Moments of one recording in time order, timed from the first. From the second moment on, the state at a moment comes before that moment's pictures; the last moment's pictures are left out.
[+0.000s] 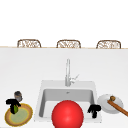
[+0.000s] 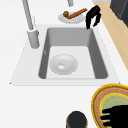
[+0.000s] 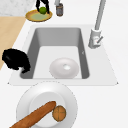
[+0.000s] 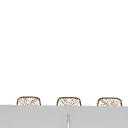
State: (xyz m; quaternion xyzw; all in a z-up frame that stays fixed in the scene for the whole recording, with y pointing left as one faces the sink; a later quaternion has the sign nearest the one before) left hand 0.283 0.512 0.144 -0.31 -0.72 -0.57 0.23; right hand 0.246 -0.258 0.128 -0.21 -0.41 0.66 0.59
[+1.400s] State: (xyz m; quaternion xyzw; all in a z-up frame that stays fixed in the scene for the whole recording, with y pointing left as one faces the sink) left hand 0.337 0.461 0.218 -0.26 -0.71 -0.60 0.24; right hand 0.246 -0.258 0.128 -0.21 -0.41 0.66 0.59
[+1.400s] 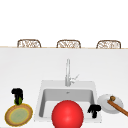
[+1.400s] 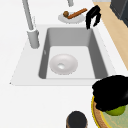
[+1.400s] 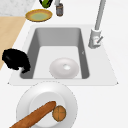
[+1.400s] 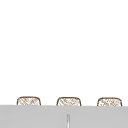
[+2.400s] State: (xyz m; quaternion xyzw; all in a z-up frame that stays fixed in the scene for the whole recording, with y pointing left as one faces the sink) left hand 0.370 0.371 0.268 -0.26 -0.72 -0.60 0.24; right hand 0.246 -0.258 0.128 -0.21 -0.41 0.66 0.59
